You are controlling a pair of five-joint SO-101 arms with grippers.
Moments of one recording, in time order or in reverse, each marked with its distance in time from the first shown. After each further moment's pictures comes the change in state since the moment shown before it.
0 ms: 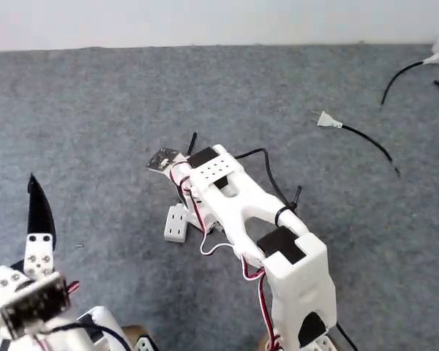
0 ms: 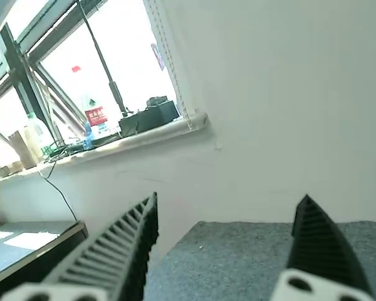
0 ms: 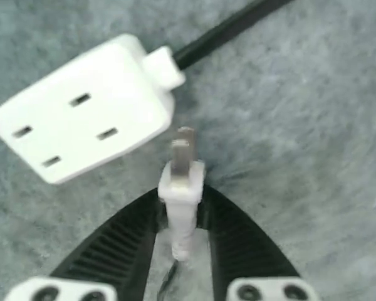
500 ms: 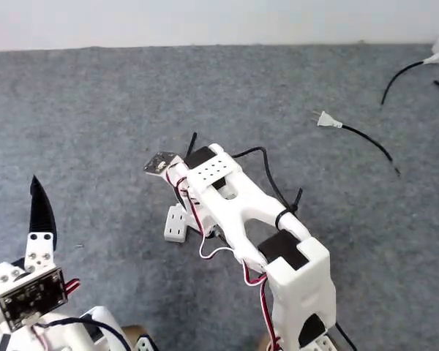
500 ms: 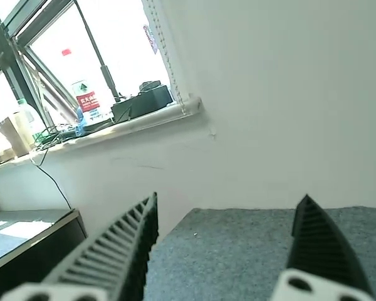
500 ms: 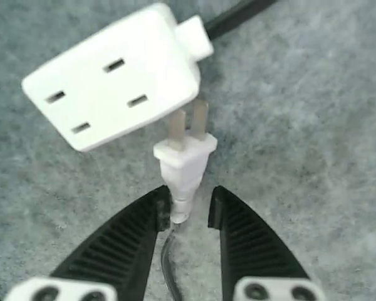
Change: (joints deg) left arm 0.0 -0.1 1.0 1.5 0.0; right arm -1.2 -3.1 -0.3 4.7 0.0
